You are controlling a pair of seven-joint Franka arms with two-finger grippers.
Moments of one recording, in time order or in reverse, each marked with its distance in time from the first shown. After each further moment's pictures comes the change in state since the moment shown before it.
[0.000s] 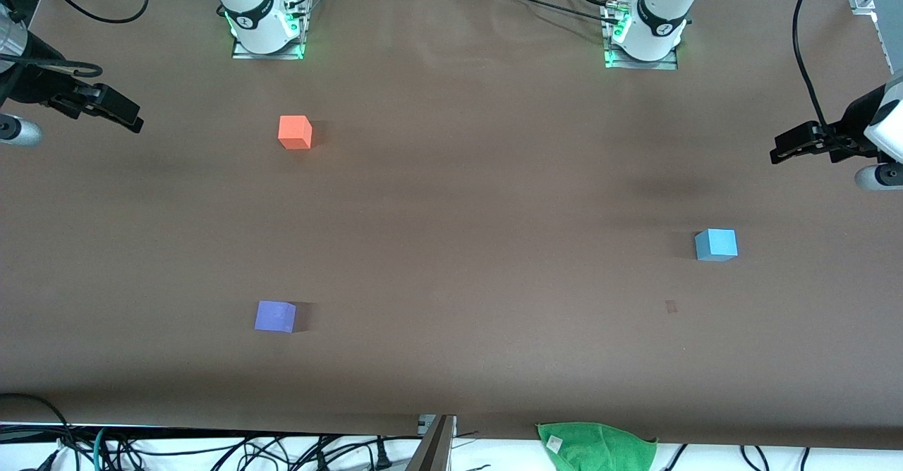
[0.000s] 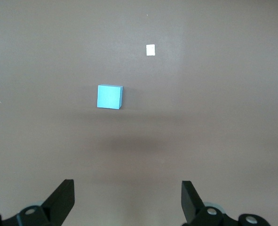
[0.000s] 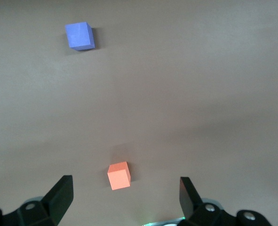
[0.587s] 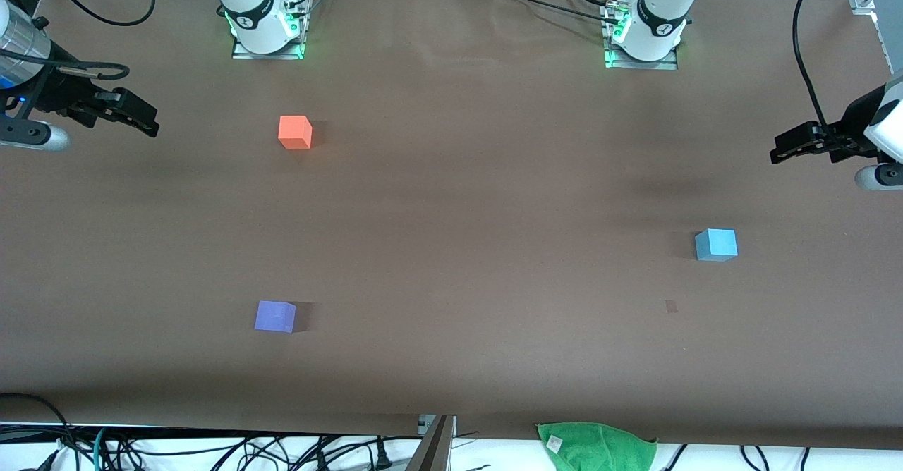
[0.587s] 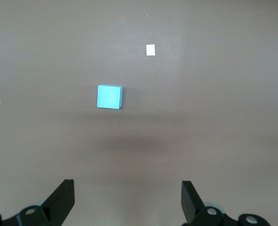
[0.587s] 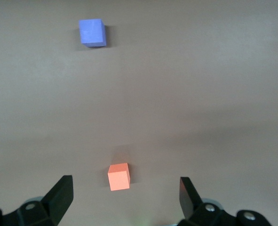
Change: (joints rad) left arm 0.000 0.000 0.000 0.000 0.000 0.000 0.000; right arm 0.012 0.009 0.017 -0.005 0.000 0.015 -0.077
